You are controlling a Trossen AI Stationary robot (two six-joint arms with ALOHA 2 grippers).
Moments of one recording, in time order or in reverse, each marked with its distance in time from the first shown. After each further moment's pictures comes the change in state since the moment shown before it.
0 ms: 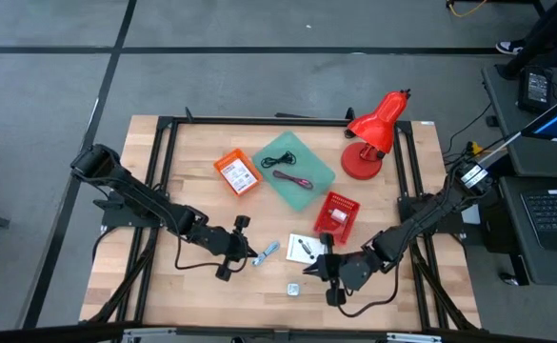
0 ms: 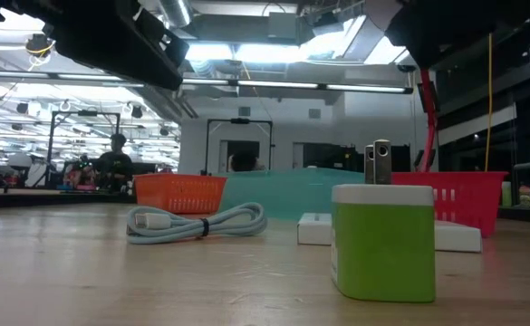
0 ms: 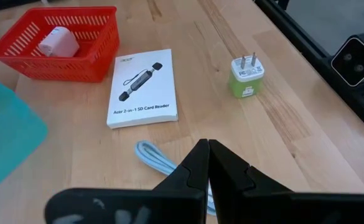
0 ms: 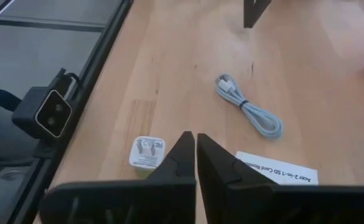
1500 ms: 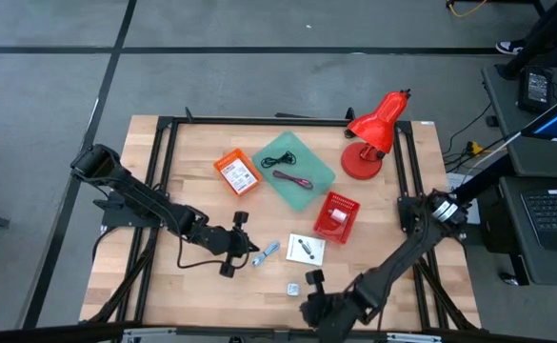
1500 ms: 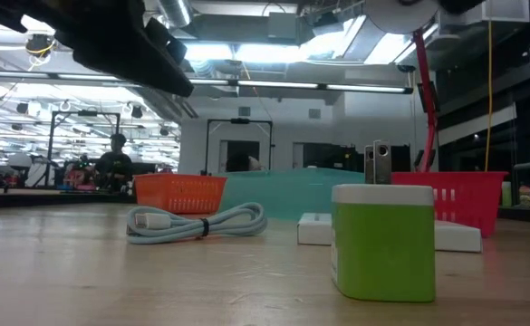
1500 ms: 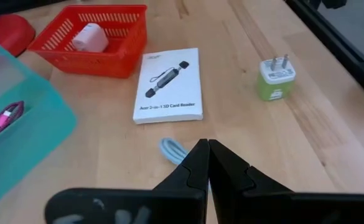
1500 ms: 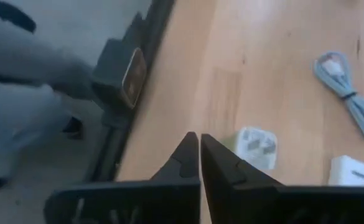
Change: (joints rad) left arm 0.005 0.000 0.000 -0.008 -0.093 -0.025; right arm 0.122 0.374 0.549 -0.494 -0.042 0.047
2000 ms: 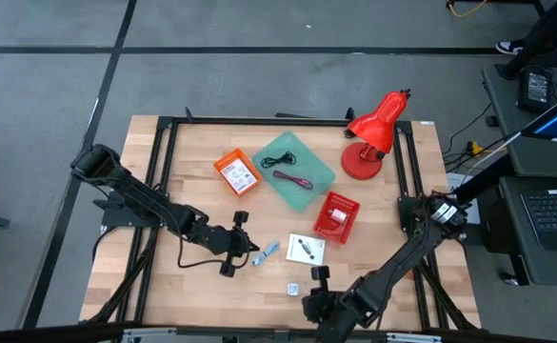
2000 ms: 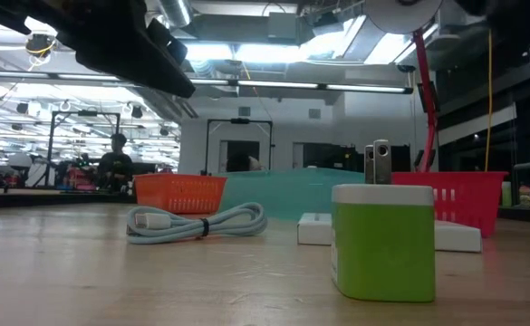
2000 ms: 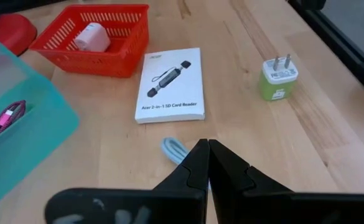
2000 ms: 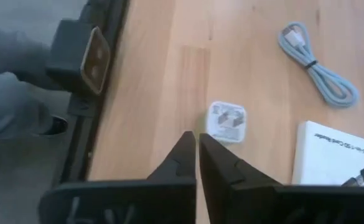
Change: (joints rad) left arm 0.000 0.000 0.000 0.000 -0.001 0.000; right arm 0.018 0.016 0.044 -0.142 0.077 0.132
